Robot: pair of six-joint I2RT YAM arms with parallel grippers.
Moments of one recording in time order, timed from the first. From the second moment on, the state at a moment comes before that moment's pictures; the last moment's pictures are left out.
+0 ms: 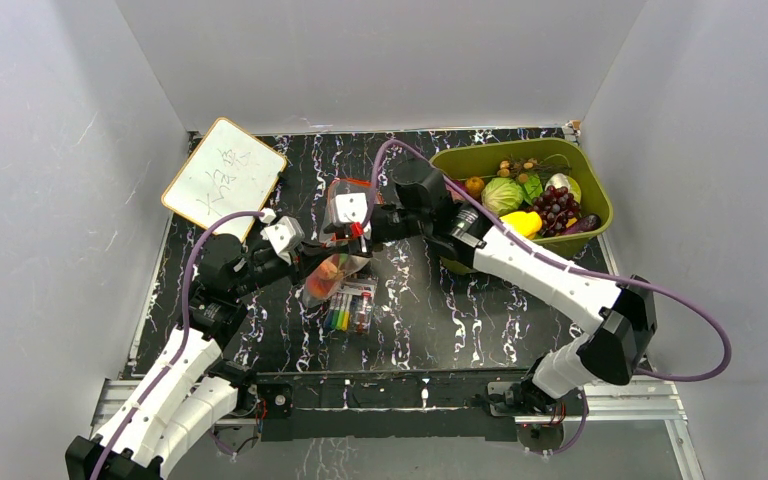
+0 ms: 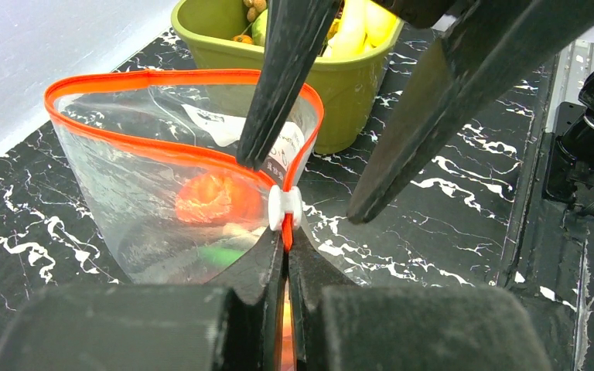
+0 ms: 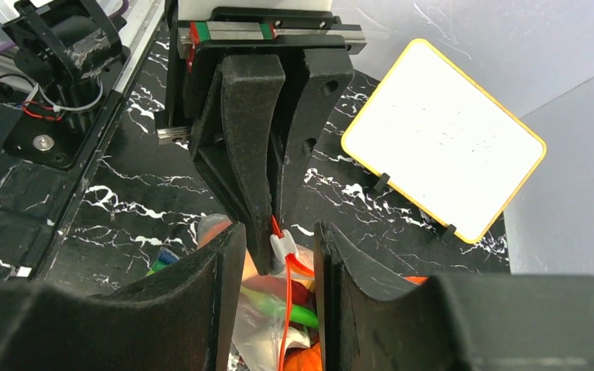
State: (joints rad) left arm -0.38 0.71 0.57 0.04 0.67 0.11; right arm 0.87 1.47 1.39 -0.22 -0.72 -0.64
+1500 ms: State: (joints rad) left arm -0.38 0.64 0.53 0.18 0.63 0.01; right arm 0.74 1.48 1.44 -0.43 -0.79 -0.69
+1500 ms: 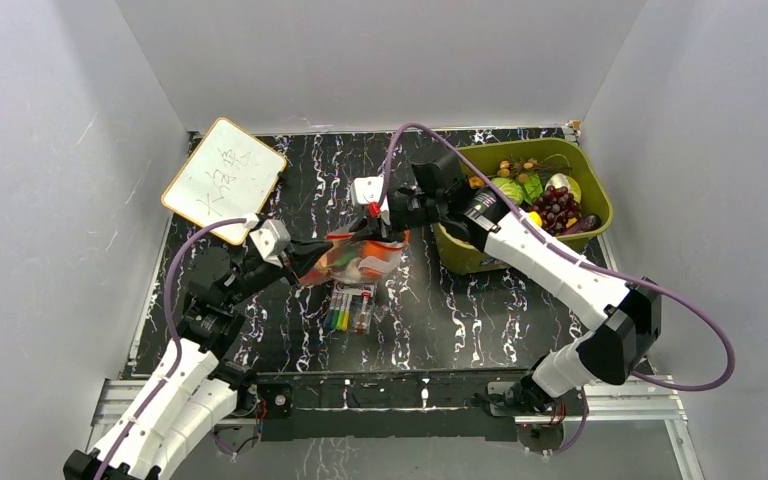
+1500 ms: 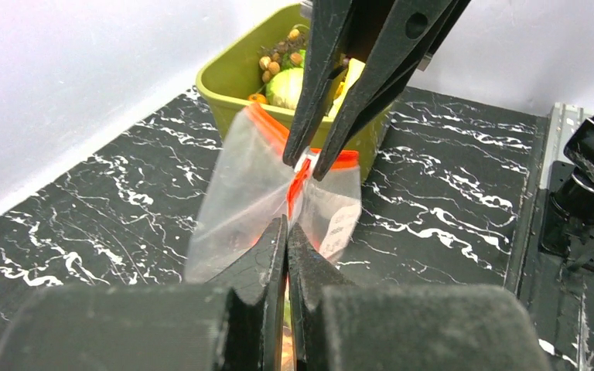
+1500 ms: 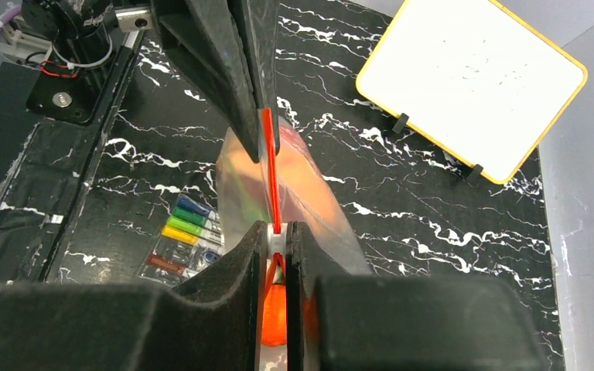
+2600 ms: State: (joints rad) left arm -0.39 0.81 0.62 0.17 0.59 -0.04; right arm 0.65 1.45 1.39 -0.40 -0.84 -0.63
